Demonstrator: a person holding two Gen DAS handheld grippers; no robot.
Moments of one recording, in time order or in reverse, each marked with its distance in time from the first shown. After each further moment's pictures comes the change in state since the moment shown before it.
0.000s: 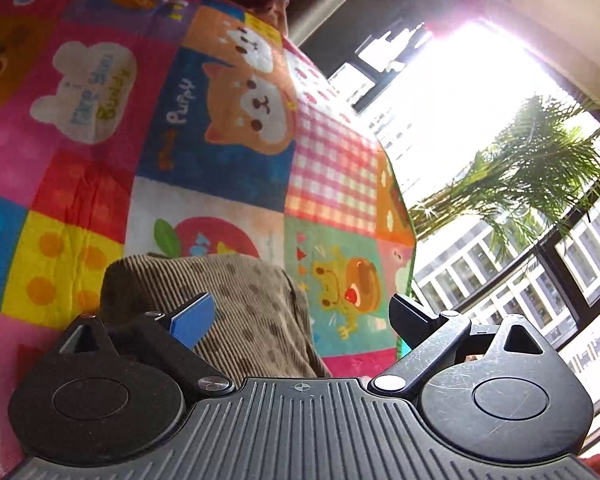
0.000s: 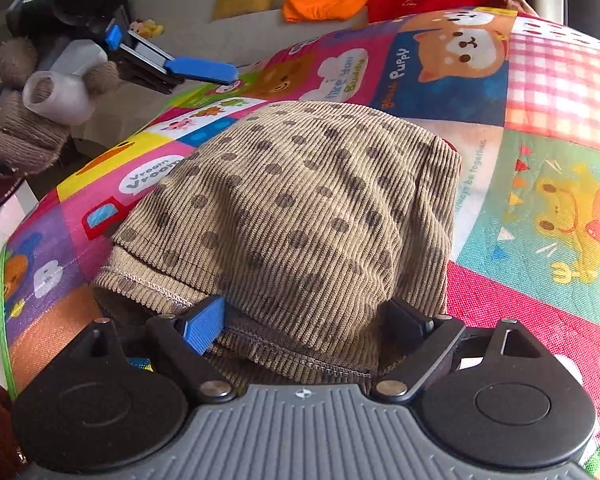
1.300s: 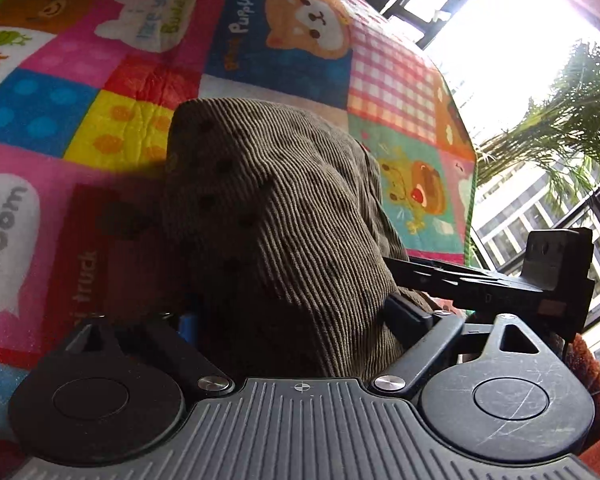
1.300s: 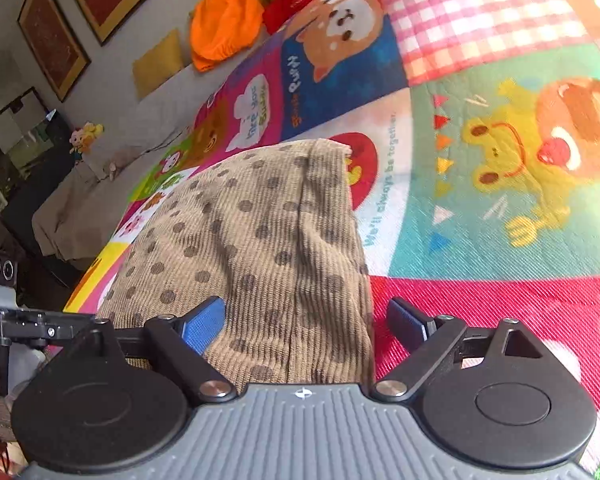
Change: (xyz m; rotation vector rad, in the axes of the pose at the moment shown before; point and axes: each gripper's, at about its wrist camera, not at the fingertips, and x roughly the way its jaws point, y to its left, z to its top) left arm -0.018 0.016 -0.087 0.026 0.104 0.160; right arm 0.018 -0.070 0.016 0.347 -0.072 0.050
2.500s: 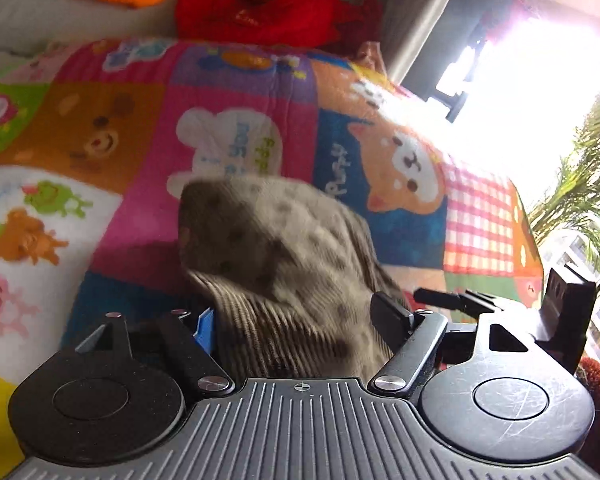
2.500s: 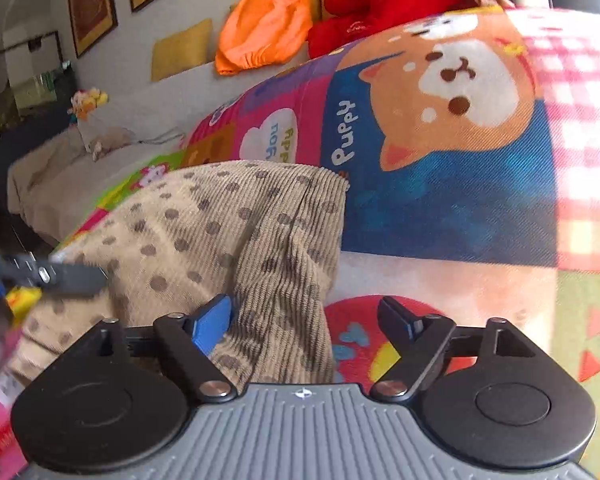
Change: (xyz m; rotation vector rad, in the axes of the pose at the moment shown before) left arm -0.017 0.080 0.125 0.060 -0.301 0.105; right arm 0.126 0.029 0.101 -0.317 -0.102 -0.160
